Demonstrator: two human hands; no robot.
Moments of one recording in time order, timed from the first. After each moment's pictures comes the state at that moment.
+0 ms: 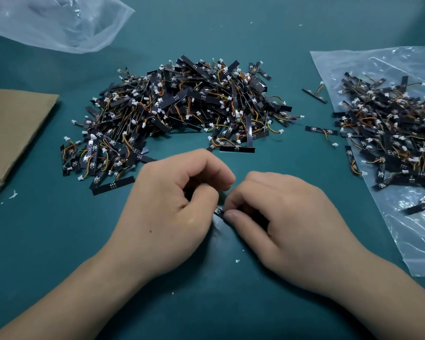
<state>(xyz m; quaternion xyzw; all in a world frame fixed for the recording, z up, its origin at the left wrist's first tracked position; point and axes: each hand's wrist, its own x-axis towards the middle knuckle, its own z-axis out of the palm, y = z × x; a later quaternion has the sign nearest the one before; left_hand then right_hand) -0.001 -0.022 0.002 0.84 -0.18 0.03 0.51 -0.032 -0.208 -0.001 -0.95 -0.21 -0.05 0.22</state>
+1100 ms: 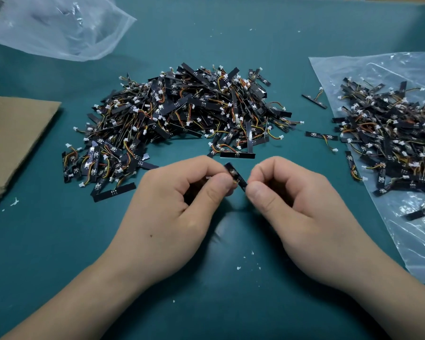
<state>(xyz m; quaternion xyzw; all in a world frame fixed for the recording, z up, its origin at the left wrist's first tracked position) -0.003 -0.021 0.003 0.85 -0.18 0.04 0.50 -0.026 -0.214 0.002 -0.85 -0.07 0.01 0.52</state>
